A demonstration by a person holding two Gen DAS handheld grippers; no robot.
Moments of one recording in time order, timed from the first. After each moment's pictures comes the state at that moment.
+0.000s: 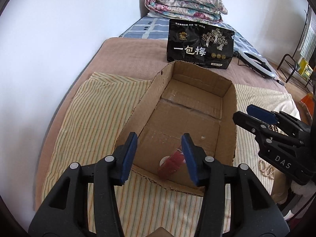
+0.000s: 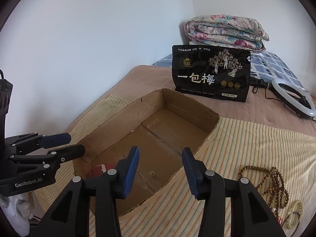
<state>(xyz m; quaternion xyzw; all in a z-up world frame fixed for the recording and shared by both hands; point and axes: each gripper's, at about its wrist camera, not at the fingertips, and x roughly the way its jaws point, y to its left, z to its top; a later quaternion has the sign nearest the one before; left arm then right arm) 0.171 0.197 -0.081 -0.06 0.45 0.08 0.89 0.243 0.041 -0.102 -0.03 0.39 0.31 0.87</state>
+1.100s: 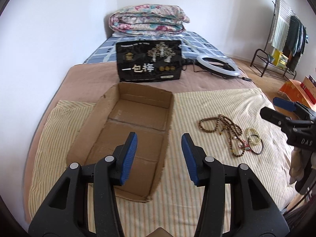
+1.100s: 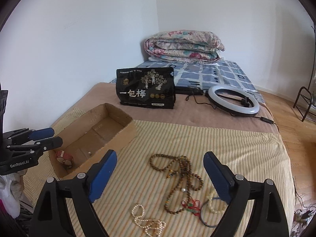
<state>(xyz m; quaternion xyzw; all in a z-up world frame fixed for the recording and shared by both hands) 0.168 0.095 -0.049 -0.02 0.40 -0.02 0.92 0.220 -0.128 -0.049 -0.04 0.35 0.19 0.91</state>
